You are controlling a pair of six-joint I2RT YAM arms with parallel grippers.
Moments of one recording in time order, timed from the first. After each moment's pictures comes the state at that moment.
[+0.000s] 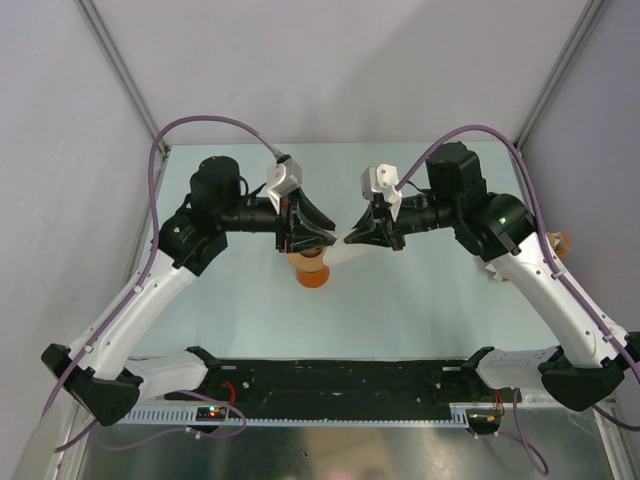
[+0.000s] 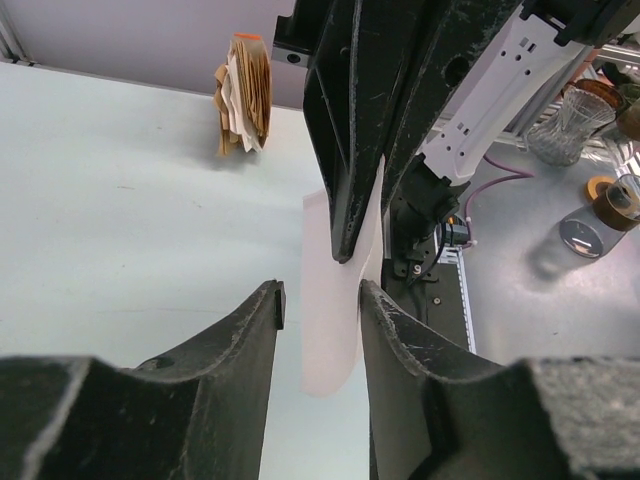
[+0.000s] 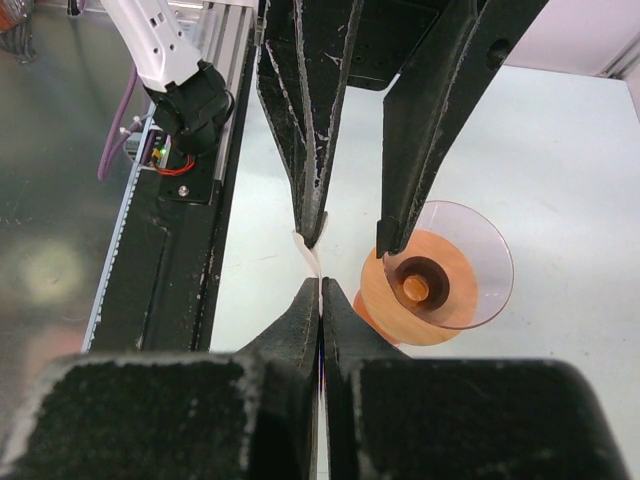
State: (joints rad) left arm -0.60 1.14 1.32 -0.37 0.92 0.00; right arm 0.68 1.26 1.60 -0.77 -0.86 -0.49
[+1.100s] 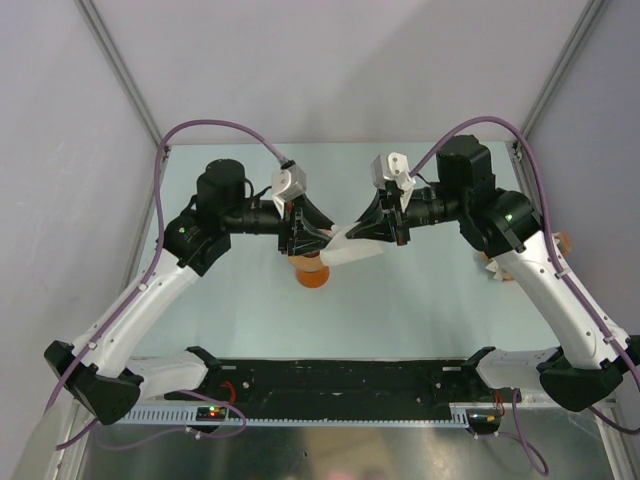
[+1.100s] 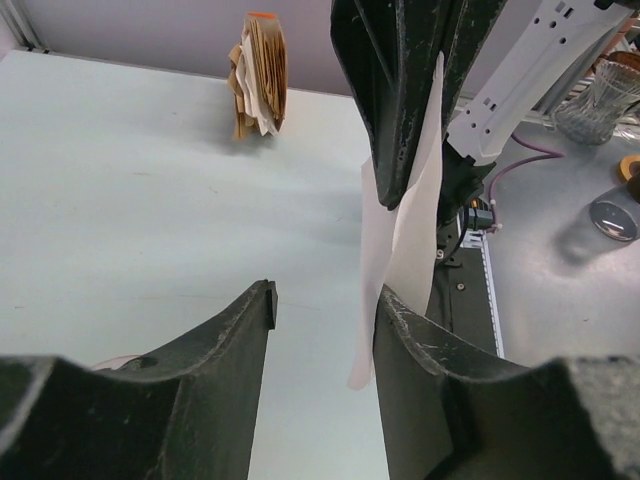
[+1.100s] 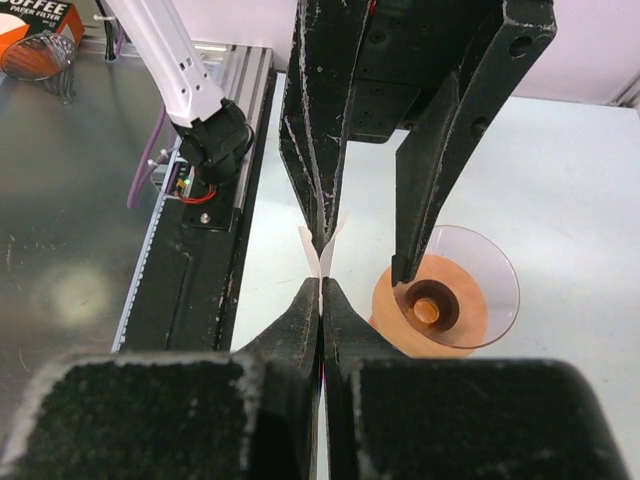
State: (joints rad) left arm -0.60 1.15 1.29 -0.38 0.90 0.07; right arm 0.63 1.26 1.62 -0.74 -0.96 -0.42
